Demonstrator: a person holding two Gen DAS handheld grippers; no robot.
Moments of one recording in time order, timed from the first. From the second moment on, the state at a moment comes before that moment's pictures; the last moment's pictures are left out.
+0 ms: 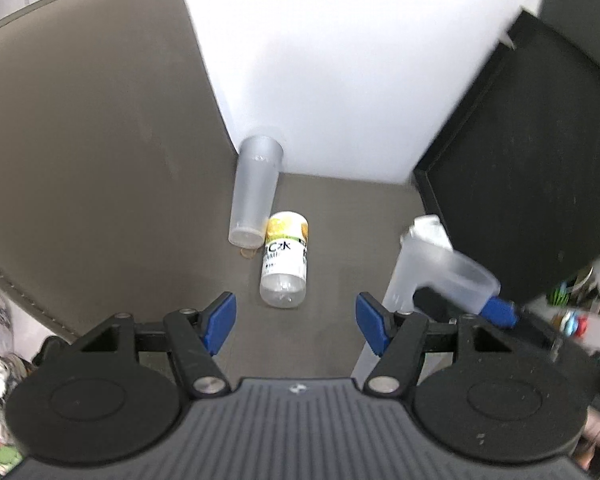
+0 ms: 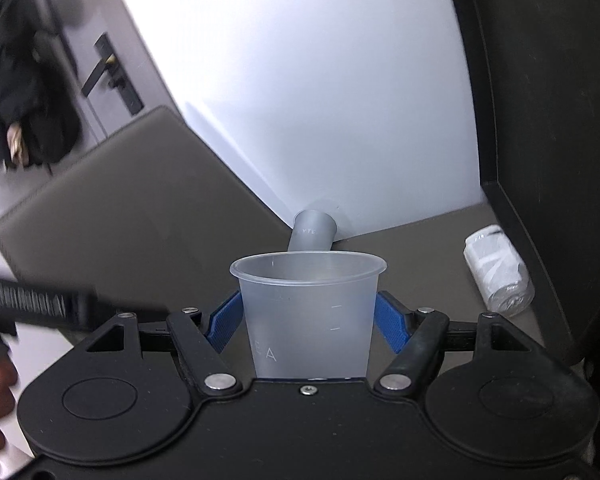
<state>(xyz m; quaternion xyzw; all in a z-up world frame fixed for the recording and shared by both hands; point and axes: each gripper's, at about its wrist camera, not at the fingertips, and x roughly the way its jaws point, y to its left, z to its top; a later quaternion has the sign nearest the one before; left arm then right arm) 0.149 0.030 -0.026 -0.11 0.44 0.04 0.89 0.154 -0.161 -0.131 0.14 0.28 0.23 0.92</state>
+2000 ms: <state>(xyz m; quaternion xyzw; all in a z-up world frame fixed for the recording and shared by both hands) 0.191 0.005 -0.115 -0.15 0.52 0.00 0.84 0.131 -0.122 -0.163 -0.05 0.35 0.22 0.91</state>
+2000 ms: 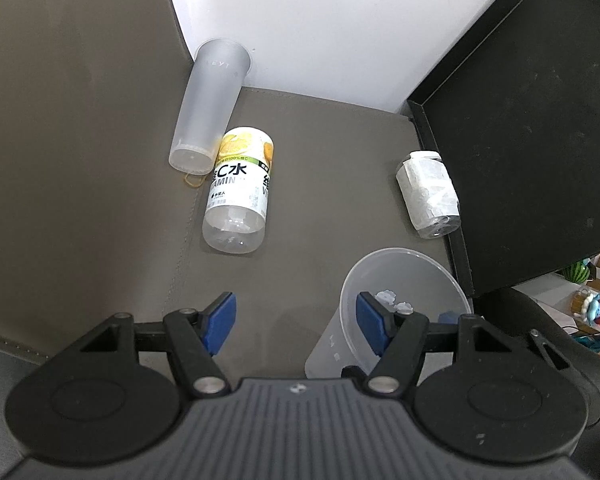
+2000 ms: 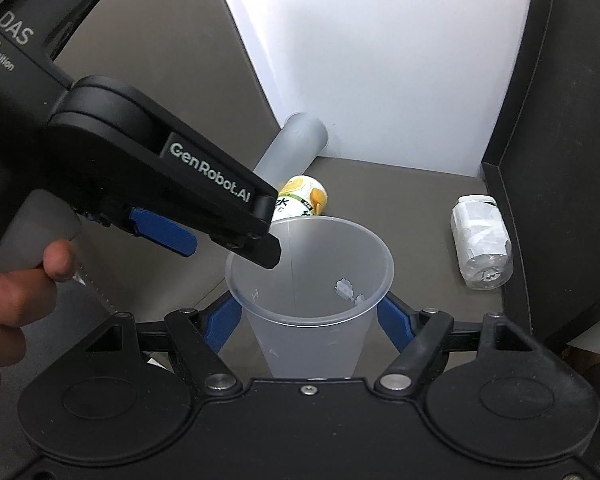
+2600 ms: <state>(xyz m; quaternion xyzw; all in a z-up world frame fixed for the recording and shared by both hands) 0.181 -0.001 -0.094 -0.13 0.51 -0.01 0.85 0.123 -0.137 -0.150 -0.03 0.38 0.23 0.90</state>
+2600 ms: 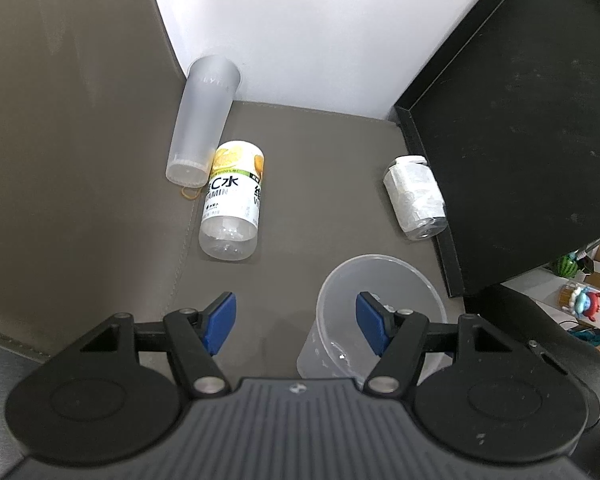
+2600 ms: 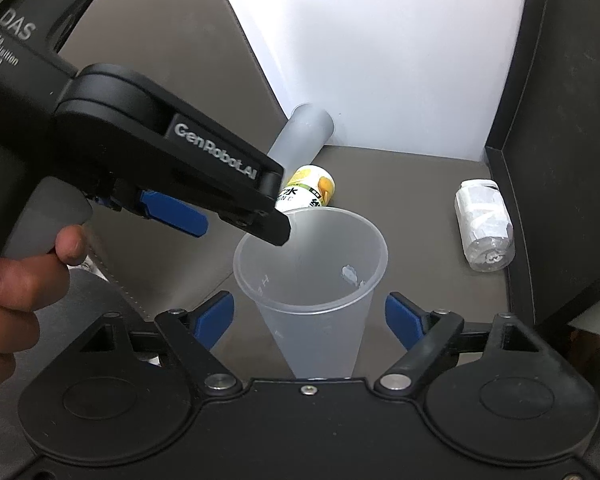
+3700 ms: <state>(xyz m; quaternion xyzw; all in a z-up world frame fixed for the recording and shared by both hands) 0.077 0.006 -0.008 -0.09 0.45 0.03 0.89 0.071 -0.175 -0.086 0.03 0.34 0.23 0.91</state>
